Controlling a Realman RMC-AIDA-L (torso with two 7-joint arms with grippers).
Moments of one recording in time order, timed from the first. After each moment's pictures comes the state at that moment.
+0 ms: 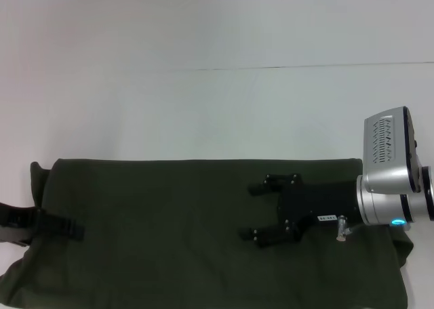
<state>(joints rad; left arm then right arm) -0.69 -1.95 0.43 0.70 2.79 1.62 -2.41 0.69 2.10 -0.81 -0.41 -2.10 -1.30 1.13</state>
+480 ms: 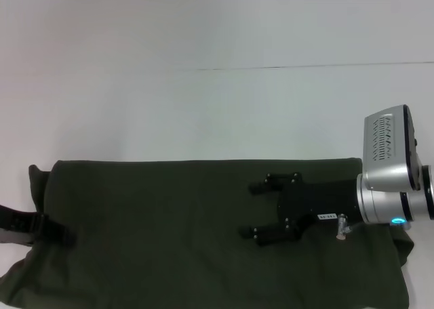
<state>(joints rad) -0.68 -1.99 0.50 0.77 2.80 1.60 -2.41 0.69 2.10 -0.81 -0.41 -2.10 -1.30 1.14</state>
